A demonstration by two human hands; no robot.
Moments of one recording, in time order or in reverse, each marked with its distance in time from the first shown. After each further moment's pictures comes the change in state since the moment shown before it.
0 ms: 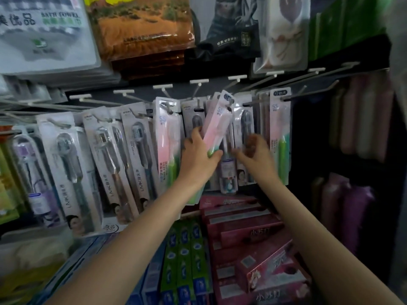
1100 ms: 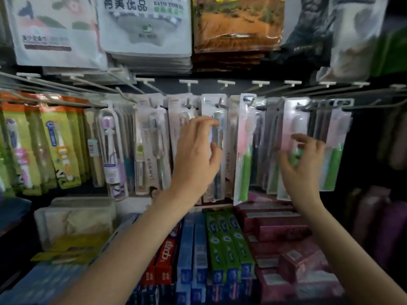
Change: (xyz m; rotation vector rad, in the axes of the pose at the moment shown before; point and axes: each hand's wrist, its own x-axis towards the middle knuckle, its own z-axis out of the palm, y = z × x) left_hand -0.055 -0.071 -0.117 0.105 0.365 0.370; right_hand -0.066 -0.065 0.042 -0.237 0.281 -0.260
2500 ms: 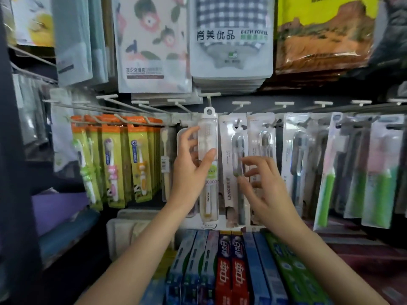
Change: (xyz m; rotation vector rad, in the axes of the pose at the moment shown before) left_hand -0.004 -0.116 -0.104 -0.465 0.061 -0.322; right_hand -0.072 -0.146 0.111 0.272 -0.464 -0.274
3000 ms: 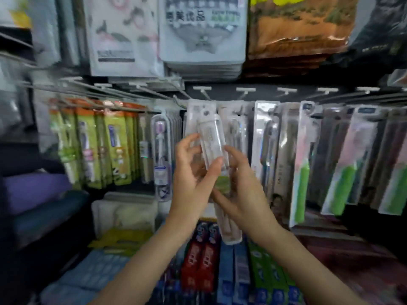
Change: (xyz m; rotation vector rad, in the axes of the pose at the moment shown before) left_hand -0.059 0.046 0.062 -0.152 0.037 -0.041; right_hand -0.021 0.013 -0.028 0.149 -0.160 -0.099
